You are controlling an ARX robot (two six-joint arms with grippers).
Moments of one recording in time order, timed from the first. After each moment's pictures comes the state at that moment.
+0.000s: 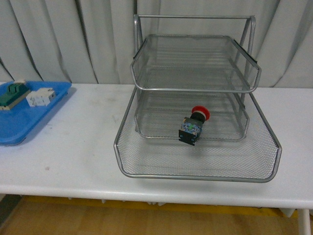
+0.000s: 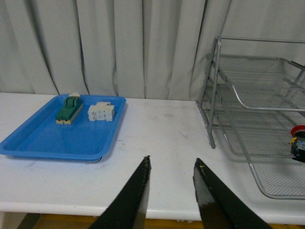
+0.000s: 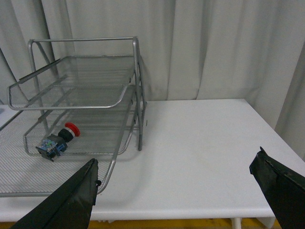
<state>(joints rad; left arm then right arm) 0.00 0.01 0.01 0.00 0.00 -0.01 0.00 0.00 0.01 0.00 0.00 0.00</state>
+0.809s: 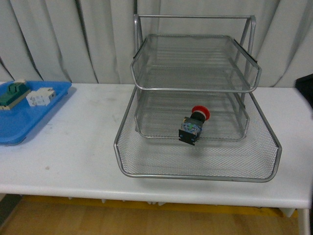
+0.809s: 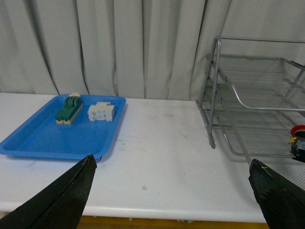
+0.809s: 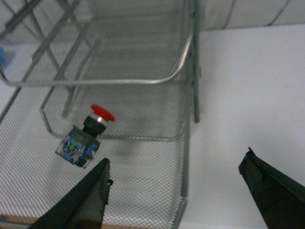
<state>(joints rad) 0.00 0.01 0.01 0.00 0.00 -0.01 0.22 1.34 0.54 0.45 0.08 0.16</state>
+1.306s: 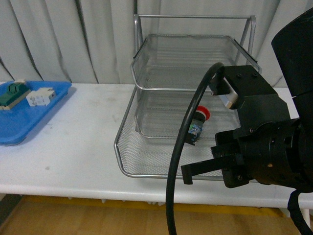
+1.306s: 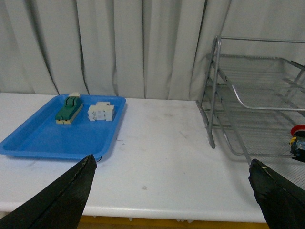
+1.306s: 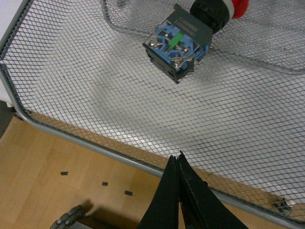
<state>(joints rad) 0.00 0.01 0.01 0.00 0.00 -0.01 0.48 1.69 0.77 0.18 0.05 0.14</state>
